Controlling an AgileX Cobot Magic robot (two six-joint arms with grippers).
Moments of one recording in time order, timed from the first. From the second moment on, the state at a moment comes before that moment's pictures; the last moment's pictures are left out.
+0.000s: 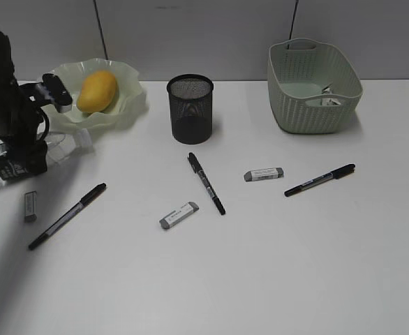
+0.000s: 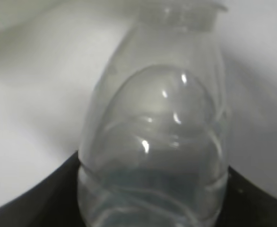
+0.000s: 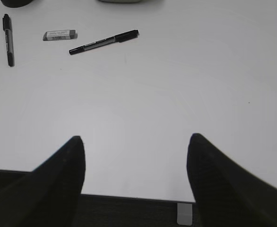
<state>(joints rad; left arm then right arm) -0.11 2.15 -1.51 0.09 0.83 0.81 0.12 0.13 -0.53 0.02 1.07 0.01</state>
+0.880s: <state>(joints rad) -0.07 1.74 -1.36 -0.30 1.02 0.75 0.12 0.13 -0.53 0.02 1.07 0.01</state>
